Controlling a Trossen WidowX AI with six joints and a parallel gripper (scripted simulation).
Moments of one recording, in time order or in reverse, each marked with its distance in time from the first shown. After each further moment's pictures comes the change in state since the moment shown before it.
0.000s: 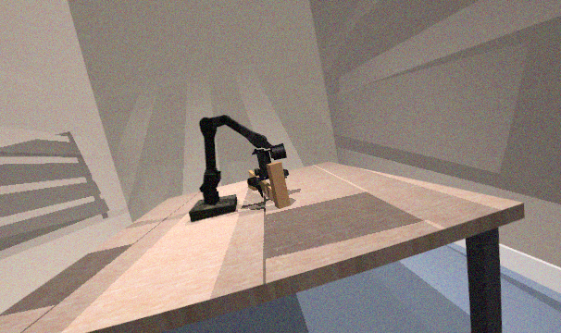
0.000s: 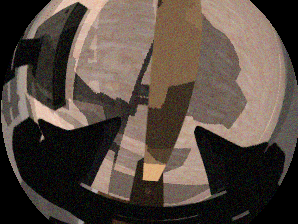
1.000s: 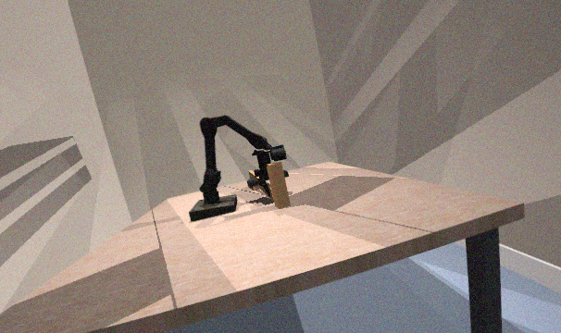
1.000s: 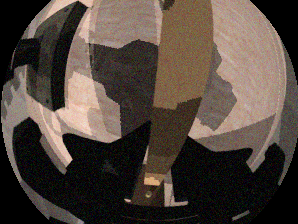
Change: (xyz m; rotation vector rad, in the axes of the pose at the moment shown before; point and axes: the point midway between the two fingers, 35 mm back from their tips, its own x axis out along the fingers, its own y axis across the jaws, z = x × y) arm 0.005 0.002 0.001 -0.004 -0.004 0.007
